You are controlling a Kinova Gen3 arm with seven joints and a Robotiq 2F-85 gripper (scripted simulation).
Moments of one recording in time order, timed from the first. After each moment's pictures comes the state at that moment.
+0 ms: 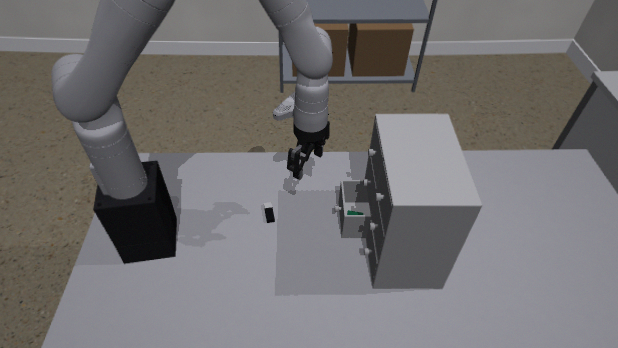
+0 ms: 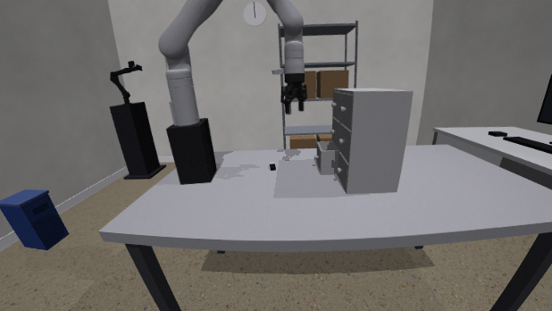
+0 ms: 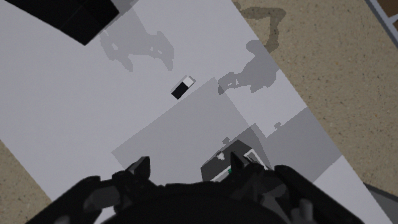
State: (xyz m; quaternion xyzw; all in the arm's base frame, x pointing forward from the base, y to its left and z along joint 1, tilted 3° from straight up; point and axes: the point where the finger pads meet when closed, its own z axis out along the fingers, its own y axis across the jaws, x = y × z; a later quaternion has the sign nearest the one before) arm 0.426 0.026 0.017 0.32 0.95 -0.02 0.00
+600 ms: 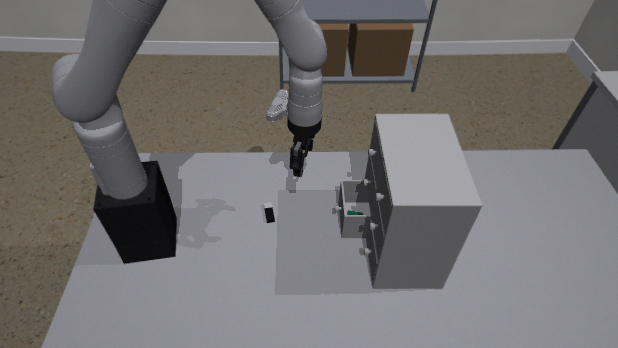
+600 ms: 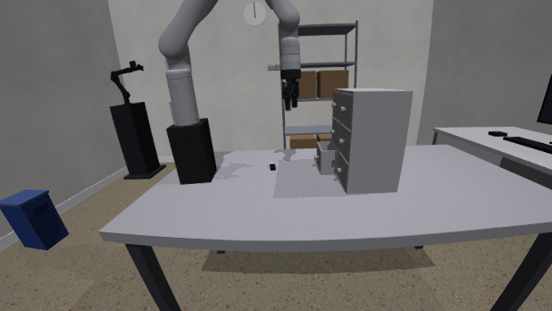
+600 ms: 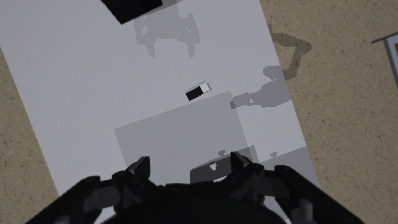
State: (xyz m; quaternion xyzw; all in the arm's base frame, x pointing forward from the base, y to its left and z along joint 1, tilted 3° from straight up) arm 0.414 0.028 0.031 0.17 0.99 -0.02 0.00
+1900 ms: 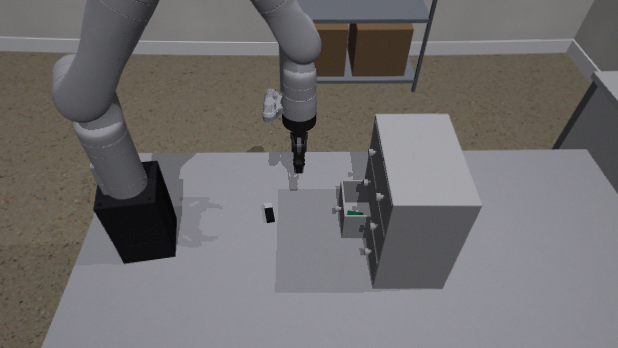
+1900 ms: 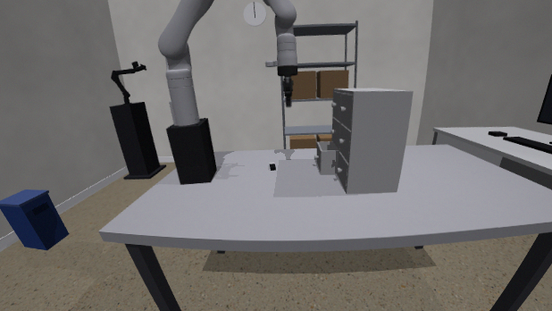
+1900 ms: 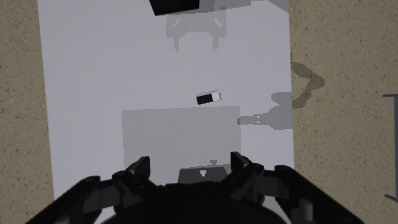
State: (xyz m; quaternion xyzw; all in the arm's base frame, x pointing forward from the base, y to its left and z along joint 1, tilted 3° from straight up) arm 0.403 0.029 0.045 0.03 1.00 -0.03 0.00
